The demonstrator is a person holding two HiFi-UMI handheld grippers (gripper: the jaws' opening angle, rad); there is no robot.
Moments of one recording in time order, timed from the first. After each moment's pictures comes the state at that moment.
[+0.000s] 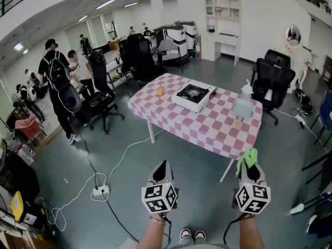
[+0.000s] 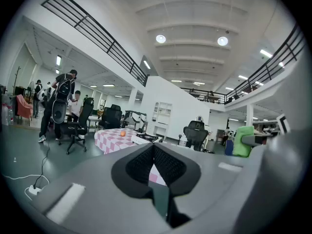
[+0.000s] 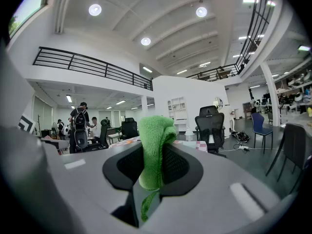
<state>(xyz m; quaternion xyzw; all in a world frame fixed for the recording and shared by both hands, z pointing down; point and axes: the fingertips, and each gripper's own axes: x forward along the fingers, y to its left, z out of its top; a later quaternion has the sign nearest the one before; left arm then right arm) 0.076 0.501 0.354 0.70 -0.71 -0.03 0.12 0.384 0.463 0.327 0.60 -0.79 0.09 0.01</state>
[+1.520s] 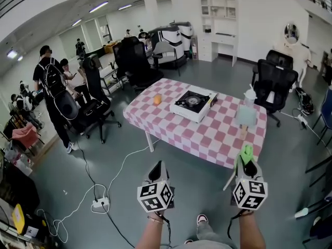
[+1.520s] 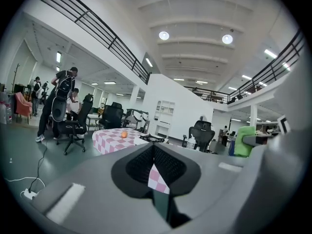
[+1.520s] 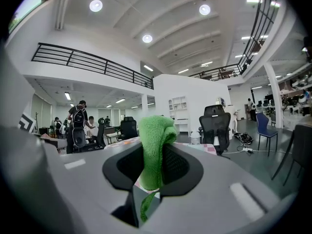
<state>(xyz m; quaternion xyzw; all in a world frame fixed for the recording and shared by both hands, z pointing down) 0.019 0.391 0.360 0.69 -0.71 -0.03 0.13 0.333 0.347 0.329 0.60 -0.80 0.08 0.02</state>
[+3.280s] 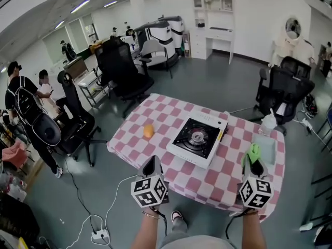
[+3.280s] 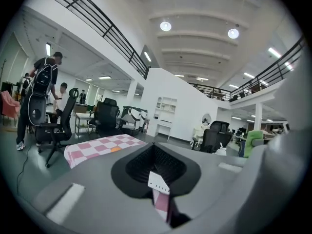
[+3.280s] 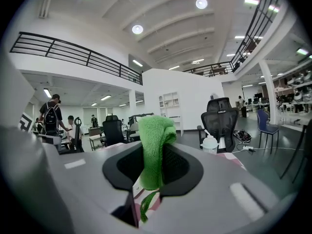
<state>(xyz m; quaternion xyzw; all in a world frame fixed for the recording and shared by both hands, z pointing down) -0.110 -0.017 0.360 0.70 -0.70 -0.02 0.14 0.259 -0.027 0.340 0.65 -0.75 0.11 0.02</state>
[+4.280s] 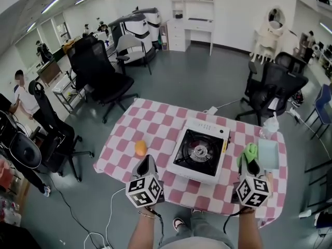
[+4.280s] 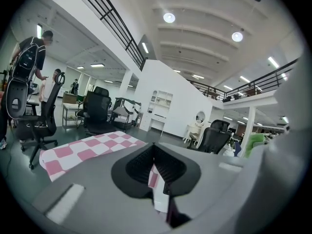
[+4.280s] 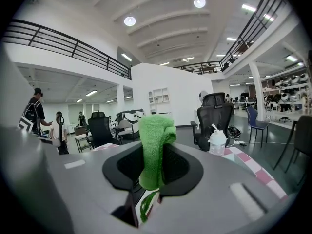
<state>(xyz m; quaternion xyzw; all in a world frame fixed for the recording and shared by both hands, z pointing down) -0.183 -0.176 0.389 0.74 -0.65 -0.01 0.18 0.192 -0.135 0.358 0.71 -0.69 0.14 0.03</state>
